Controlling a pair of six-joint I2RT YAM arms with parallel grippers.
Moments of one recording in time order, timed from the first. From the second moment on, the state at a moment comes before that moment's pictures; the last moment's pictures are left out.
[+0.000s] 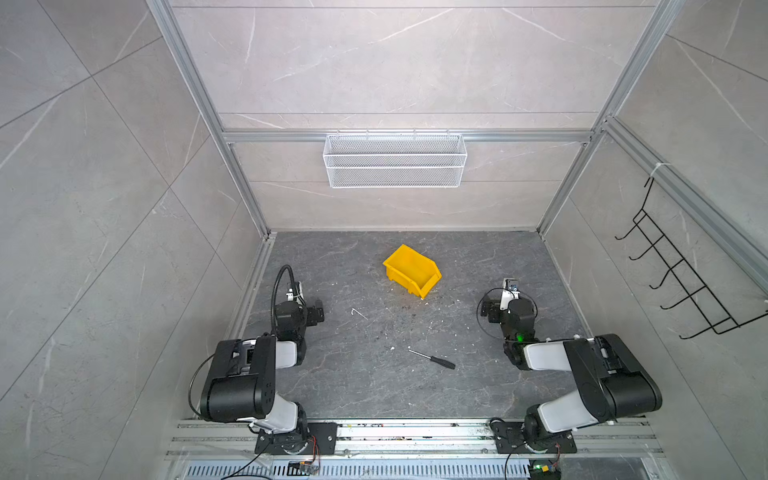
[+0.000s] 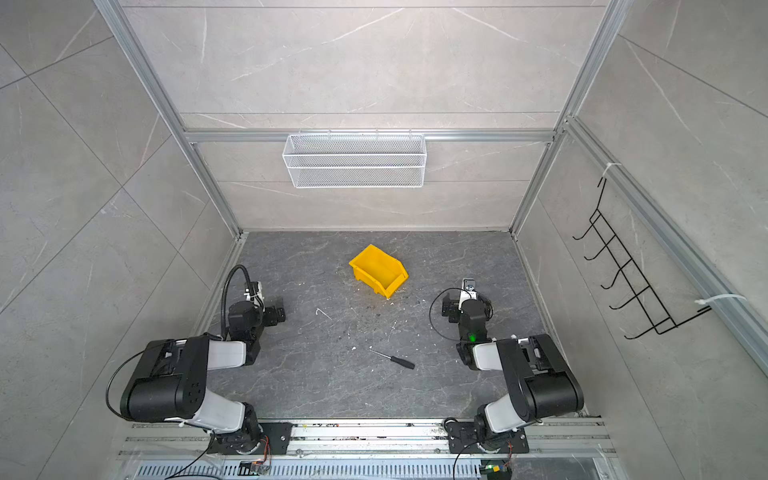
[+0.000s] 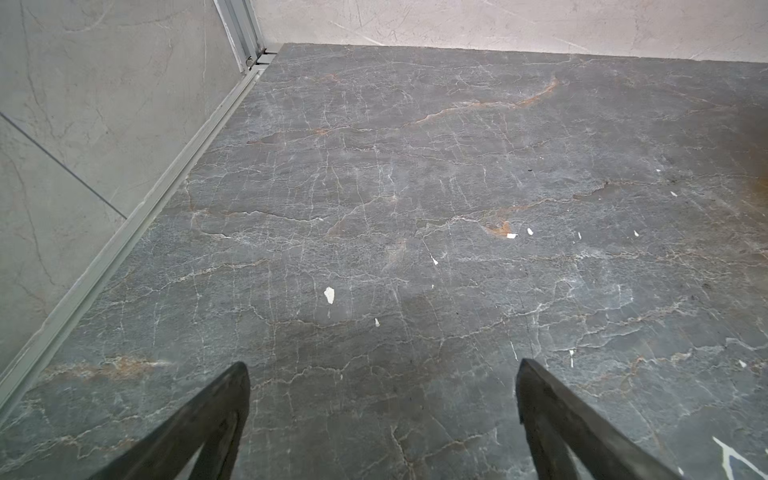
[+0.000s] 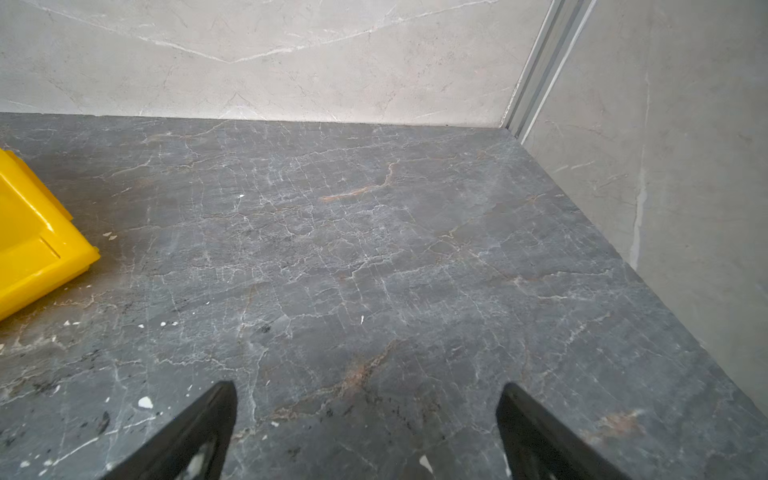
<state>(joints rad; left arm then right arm) 0.05 1.51 0.35 0.71 -0.05 0.00 0.15 1.52 0.33 0.83 0.26 0.01</state>
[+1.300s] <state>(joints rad) 0.04 1.43 0.36 0.62 0.00 0.02 0.15 1.50 0.33 0.81 0.22 0.00</state>
